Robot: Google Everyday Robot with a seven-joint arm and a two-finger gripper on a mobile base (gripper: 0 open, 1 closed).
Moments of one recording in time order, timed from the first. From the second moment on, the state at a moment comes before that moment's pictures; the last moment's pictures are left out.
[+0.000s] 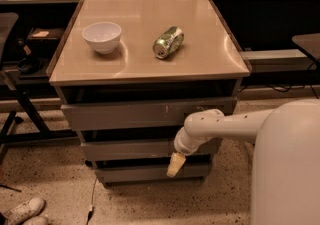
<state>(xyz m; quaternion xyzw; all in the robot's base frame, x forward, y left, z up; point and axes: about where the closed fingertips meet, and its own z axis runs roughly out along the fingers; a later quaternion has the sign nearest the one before) 0.575 -0.068 0.452 -0.60 0.78 0.08 0.17</state>
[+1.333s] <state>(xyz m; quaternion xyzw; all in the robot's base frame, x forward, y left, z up) 0.566 -0.056 0.398 -0.60 0.78 0.10 0.13</state>
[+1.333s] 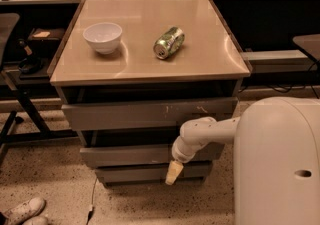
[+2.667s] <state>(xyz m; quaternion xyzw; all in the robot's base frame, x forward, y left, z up) 0.444 -0.067 0.430 -0.61 0.77 0.17 0.07</state>
